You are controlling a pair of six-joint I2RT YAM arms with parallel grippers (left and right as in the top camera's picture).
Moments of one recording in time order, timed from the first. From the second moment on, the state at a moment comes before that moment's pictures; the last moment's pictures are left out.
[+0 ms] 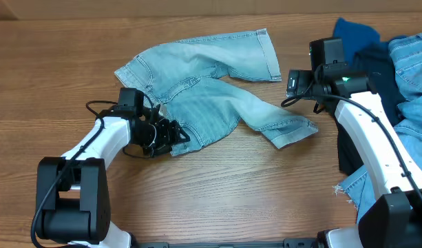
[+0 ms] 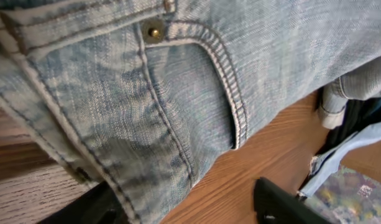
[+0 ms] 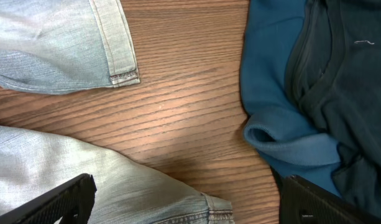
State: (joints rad) left arm -0.07 1.75 0.95 -0.63 0.66 -0.37; right arm 0.15 1.62 1.36 -0.80 0.22 0.23
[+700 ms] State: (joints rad) left arm 0.33 1.75 0.95 -0.77 0.35 -0.32; right arm 0.15 1.62 1.35 -0.98 0.13 0.23
